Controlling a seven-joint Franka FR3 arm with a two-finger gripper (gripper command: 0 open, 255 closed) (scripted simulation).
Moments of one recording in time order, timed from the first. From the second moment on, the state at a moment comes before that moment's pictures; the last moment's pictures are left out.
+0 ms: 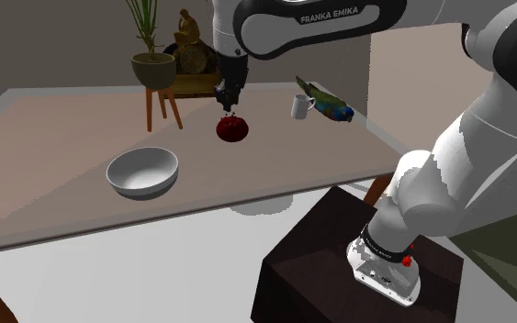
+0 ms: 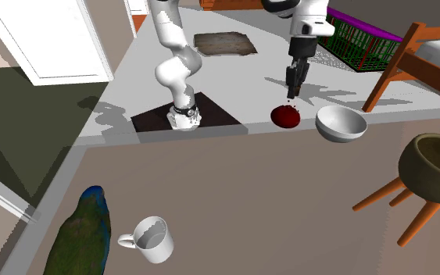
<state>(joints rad) 0.30 -0.17 0.08 -1.99 -0.25 1.93 0.18</state>
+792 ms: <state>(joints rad) 0.30 -0.15 0.07 -2.13 -0.27 2.09 0.22</state>
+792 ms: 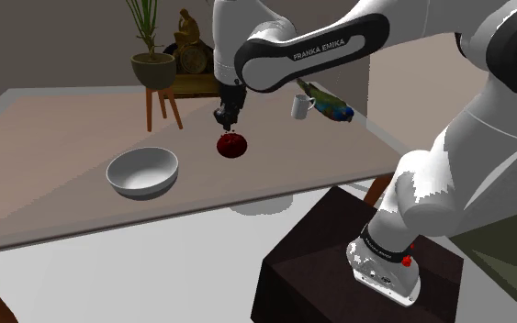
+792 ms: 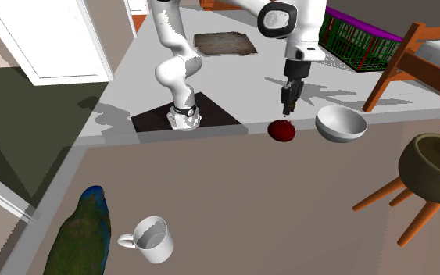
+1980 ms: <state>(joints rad) 0.29 -0.11 0.07 -2.21 -0.29 2.20 0.25</state>
